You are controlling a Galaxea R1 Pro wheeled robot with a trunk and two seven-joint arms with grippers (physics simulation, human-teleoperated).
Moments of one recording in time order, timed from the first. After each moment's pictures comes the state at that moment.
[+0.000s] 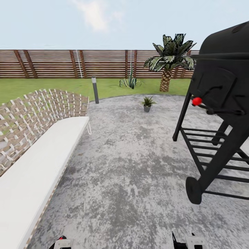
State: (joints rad) left arm -0.28 0.11 -0.07 -0.22 0.11 -0.53 -0.02; right arm -0.37 -0.08 -0.07 -0.04 0.14 -0.74 -0.12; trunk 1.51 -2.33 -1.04
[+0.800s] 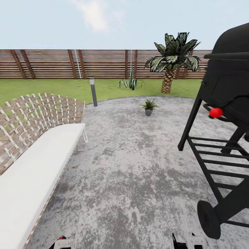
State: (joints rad) left arm -0.28 0.11 -0.07 -0.22 0.11 -0.53 -0.02; right arm -0.37 -0.08 -0.07 -0.04 0.14 -0.74 -0.12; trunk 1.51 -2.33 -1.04
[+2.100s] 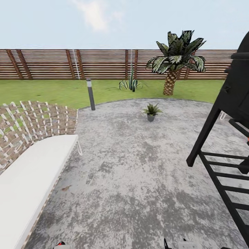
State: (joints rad) left arm -0.26 0.10 -0.07 -0.21 0.11 -0.53 -0.02; right arm -0.35 -0.01 -0.06 -0.03 0.13 -0.74 -0.12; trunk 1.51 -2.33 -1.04
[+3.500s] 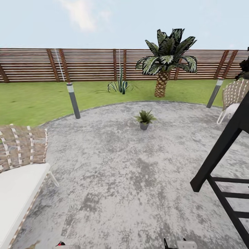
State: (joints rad) left arm -0.25 0.11 -0.07 -0.21 0.11 -0.53 -0.02; right arm -0.35 -0.01 -0.06 -0.03 0.13 -0.74 -0.12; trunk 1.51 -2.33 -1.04
